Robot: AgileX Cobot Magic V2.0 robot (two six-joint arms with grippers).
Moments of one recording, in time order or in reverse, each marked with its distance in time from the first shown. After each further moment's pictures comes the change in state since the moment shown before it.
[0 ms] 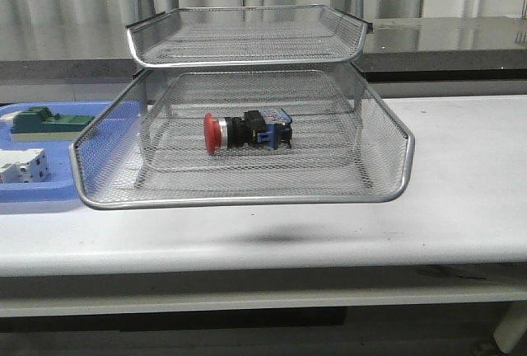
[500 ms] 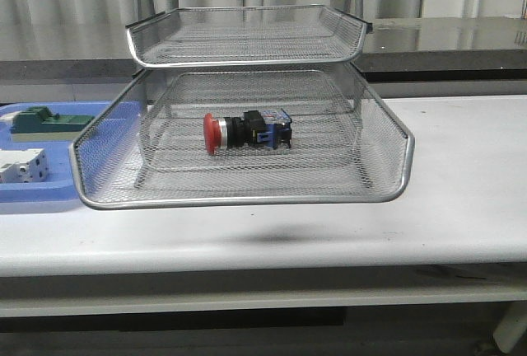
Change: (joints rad) left arm 0.000 0.000 0.000 0.000 -0.005 0.000; right arm 0.004 0.135 0.000 0.218 -0.040 -0.059
